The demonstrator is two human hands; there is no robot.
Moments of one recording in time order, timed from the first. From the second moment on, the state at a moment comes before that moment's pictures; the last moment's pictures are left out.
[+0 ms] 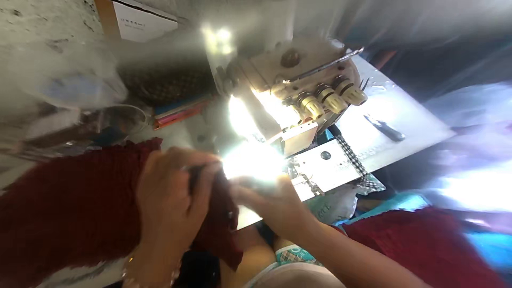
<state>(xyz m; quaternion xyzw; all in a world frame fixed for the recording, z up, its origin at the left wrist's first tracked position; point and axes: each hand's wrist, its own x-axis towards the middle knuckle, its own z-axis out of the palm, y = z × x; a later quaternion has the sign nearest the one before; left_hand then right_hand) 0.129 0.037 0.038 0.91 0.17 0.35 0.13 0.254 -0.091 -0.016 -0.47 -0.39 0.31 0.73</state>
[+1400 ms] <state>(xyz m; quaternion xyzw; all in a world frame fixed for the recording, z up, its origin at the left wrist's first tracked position) 0.172 -0.008 -0.060 0.93 0.13 0.33 0.04 0.321 -0.124 -0.047 -0.77 -0.49 0.08 0.41</state>
